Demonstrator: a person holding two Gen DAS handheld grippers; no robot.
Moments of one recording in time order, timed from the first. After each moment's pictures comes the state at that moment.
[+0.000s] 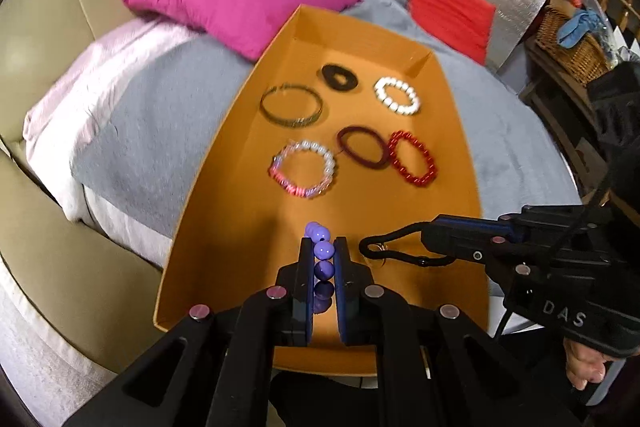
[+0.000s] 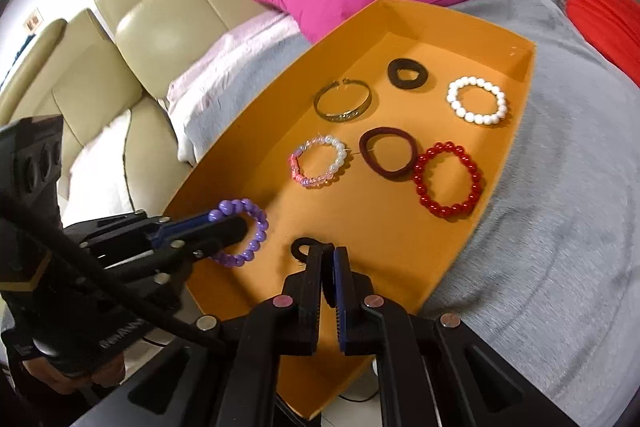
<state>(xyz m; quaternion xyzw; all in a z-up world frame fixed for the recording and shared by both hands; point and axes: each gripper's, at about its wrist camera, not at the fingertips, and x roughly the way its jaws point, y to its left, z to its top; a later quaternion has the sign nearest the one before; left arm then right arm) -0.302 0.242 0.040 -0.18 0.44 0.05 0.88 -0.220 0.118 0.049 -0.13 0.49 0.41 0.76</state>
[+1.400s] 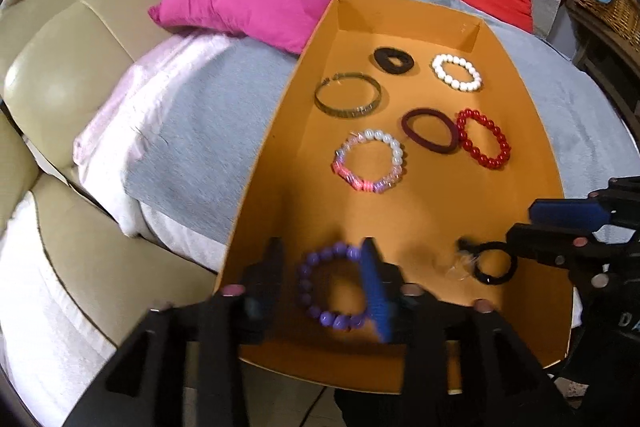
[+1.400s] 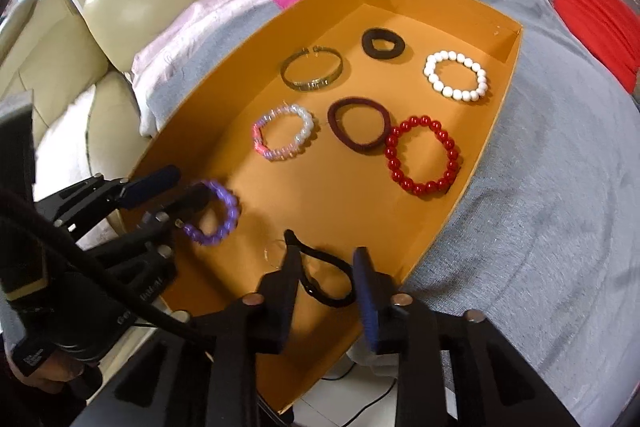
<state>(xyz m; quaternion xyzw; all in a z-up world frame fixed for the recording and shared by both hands) -0.292 0.242 0.029 -0.07 0.46 0.16 0.87 -0.217 0.118 0.041 -0.18 0.52 0.36 0.76</state>
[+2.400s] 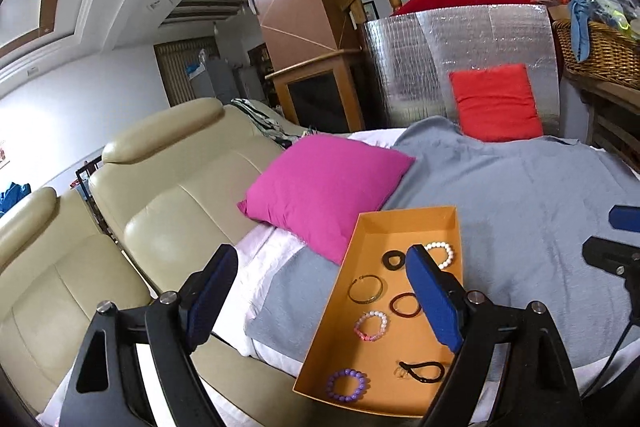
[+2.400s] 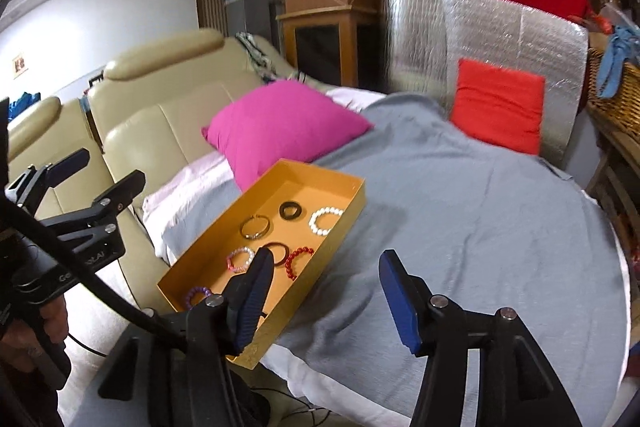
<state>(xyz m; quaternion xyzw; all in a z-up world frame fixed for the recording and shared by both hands) -0.340 0.133 0.231 0.07 0.24 0.28 0.93 -0.269 -0.052 0.209 -0.07 0.29 0.32 0.90</state>
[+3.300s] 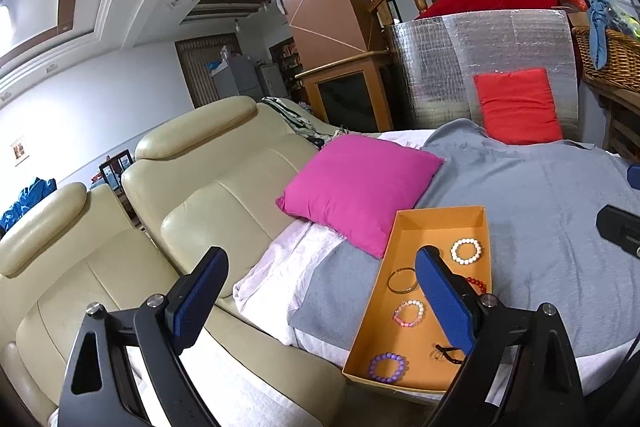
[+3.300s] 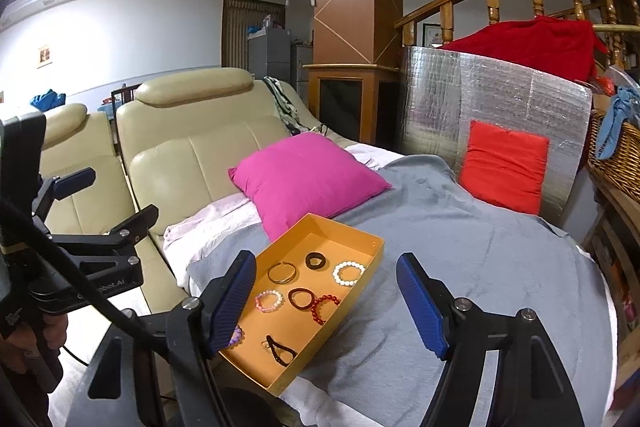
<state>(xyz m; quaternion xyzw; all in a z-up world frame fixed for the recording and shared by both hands) -0.385 0.154 0.258 0.07 0.24 0.32 0.91 -0.324 -0.030 0.258 -0.09 0.20 0.35 0.91</state>
